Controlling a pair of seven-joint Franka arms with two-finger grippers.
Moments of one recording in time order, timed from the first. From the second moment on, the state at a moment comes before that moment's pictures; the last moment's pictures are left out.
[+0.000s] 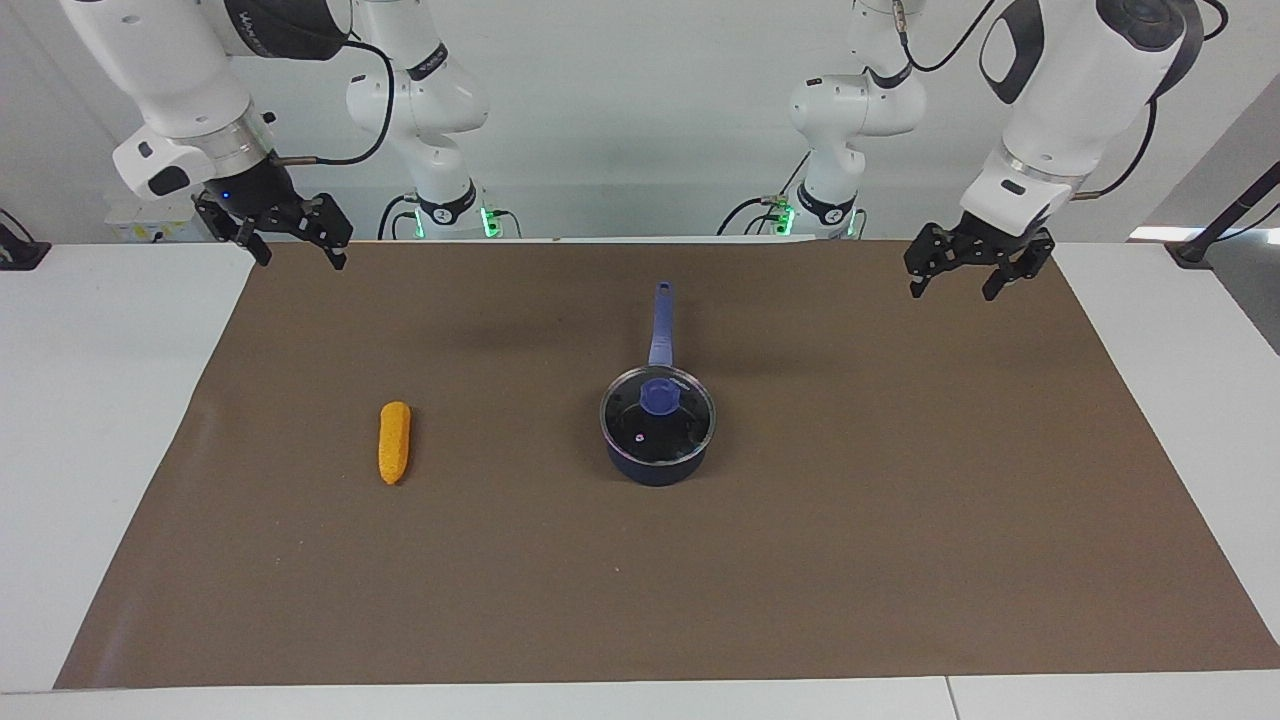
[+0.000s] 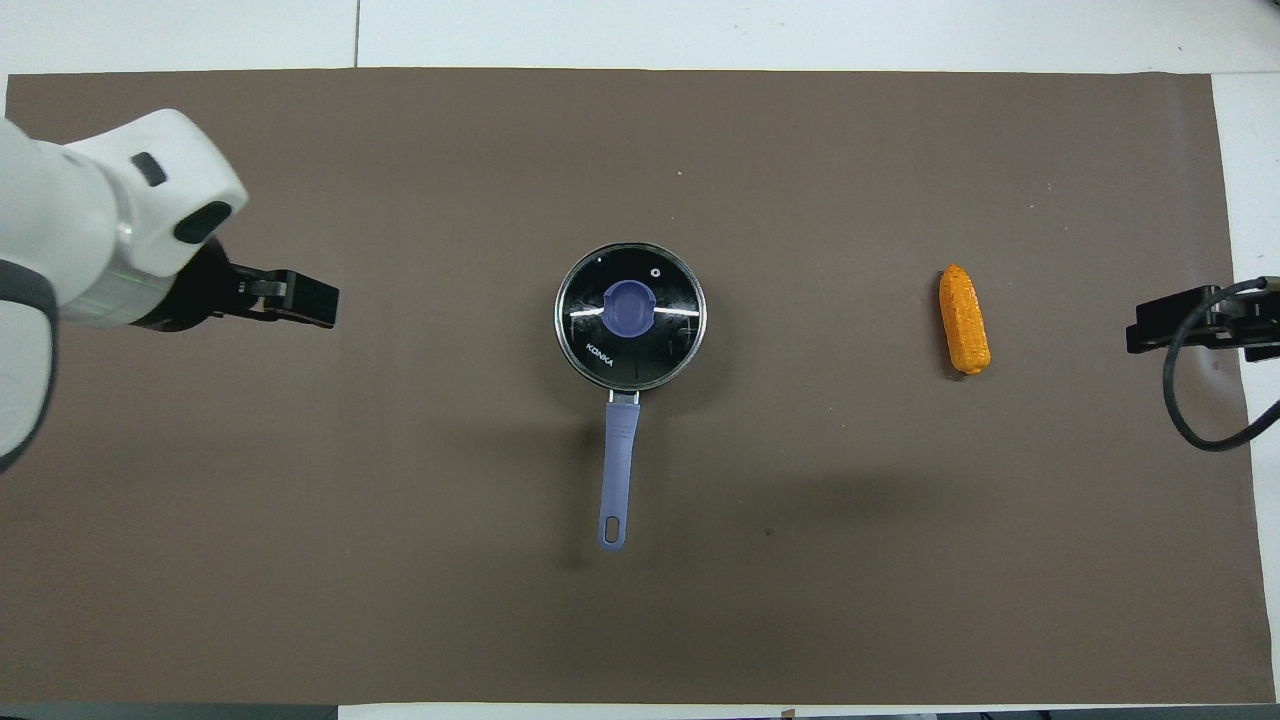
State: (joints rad) left arm -0.23 0.01 -0.09 -1.65 -0.04 1.68 -0.12; right arm 0.02 -0.09 -0.06 -1.70 0.00 1.56 0.06
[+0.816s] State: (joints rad) left arm -0.56 0.43 -0.09 -1.41 -0.04 1.81 -0.43; right arm 0.02 -0.09 -0.06 -1.71 0.00 1.56 0.03
